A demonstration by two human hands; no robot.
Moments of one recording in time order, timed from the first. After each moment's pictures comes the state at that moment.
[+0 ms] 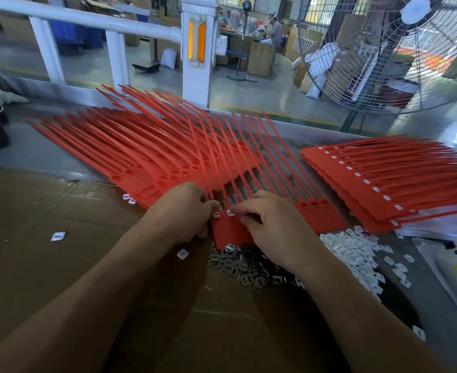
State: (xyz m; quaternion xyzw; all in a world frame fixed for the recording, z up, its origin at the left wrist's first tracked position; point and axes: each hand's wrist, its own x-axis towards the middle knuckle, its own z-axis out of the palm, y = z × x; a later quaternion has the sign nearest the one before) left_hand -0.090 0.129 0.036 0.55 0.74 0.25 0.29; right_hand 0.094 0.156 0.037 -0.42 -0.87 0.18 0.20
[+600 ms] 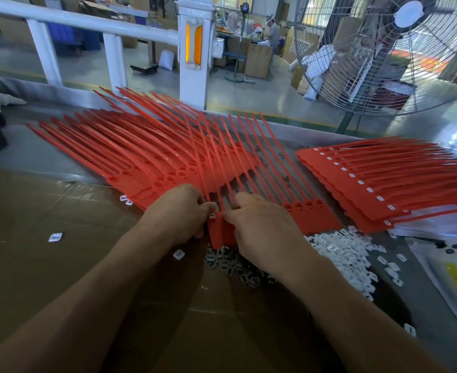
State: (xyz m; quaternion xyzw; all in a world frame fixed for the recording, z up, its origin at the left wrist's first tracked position) left_hand -0.092 0.132 0.029 0.56 0.75 0.24 0.26; right_hand 0.081 0.145 0.048 -0.39 -0.92 -0.04 0.04
